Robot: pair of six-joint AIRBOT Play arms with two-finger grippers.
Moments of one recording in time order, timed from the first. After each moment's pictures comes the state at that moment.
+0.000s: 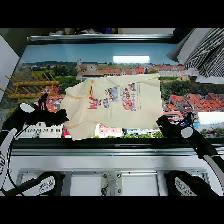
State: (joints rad) left arm 0.21 -1.28 0.78 1.00 -1.01 -1.39; right arm -0.05 -1.05 0.34 -0.98 0.40 2.03
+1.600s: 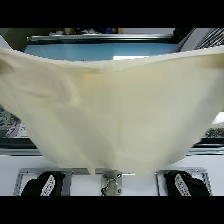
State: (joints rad) left arm 0.25 -0.82 1.49 1.00 -1.14 -1.49; right arm -0.32 -0.83 1.57 -1.06 1.17 1.51
